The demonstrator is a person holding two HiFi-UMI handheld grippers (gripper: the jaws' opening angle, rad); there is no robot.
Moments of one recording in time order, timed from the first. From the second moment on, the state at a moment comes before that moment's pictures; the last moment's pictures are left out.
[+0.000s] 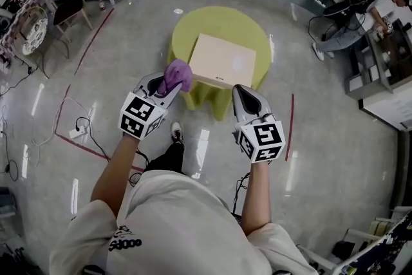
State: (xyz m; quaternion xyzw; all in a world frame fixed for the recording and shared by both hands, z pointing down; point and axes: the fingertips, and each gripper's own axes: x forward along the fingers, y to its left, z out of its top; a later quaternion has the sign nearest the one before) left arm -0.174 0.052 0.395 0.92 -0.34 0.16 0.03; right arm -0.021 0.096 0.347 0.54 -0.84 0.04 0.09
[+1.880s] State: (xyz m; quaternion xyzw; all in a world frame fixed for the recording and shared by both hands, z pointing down) left arm -0.097 -0.250 0.581 0.84 -0.38 0.36 0.15; right arm 0.117 -0.177 0.427 0.52 -0.83 0.17 0.13
